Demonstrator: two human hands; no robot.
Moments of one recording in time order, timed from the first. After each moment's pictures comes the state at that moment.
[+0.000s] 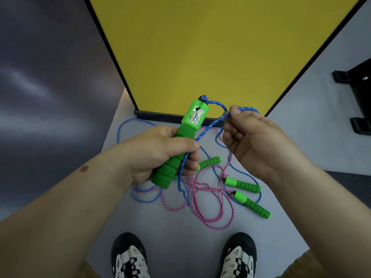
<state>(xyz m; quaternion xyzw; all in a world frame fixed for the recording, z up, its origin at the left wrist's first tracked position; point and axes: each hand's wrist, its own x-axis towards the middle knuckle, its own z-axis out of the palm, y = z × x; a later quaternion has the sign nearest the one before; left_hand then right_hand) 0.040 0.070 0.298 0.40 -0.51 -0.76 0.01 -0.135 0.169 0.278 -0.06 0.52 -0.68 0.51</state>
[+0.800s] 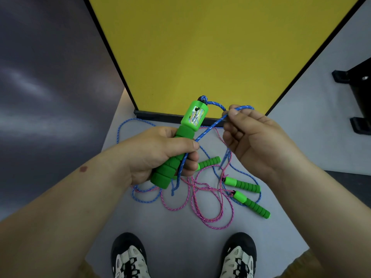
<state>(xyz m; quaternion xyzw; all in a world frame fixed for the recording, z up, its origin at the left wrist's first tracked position) 0.040 0.069 0.297 0.40 -0.51 -0.76 0.00 -0.134 0.169 0.279 -0.07 0.53 -0.68 0.50</state>
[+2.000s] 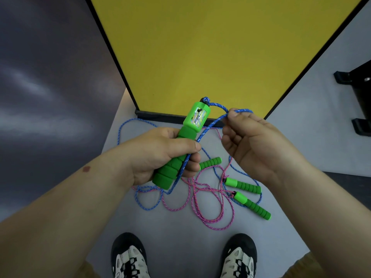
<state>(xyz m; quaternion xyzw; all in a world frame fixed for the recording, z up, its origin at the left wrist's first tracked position) 0.038 0.072 0.297 0.40 -0.51 -0.76 0.00 -0.133 0.170 0.277 -0.05 0.52 -0.67 0.53</state>
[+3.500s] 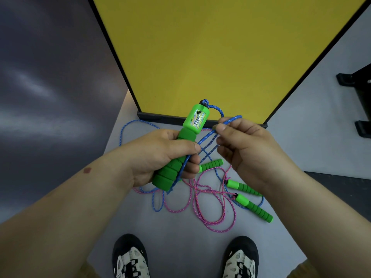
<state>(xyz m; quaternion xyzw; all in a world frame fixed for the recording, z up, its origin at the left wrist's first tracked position) 0.041 0.069 0.295 0.40 -0.51 -0.76 0.00 -0.115 0.171 0.277 -0.13 0.57 -0.63 0.51</state>
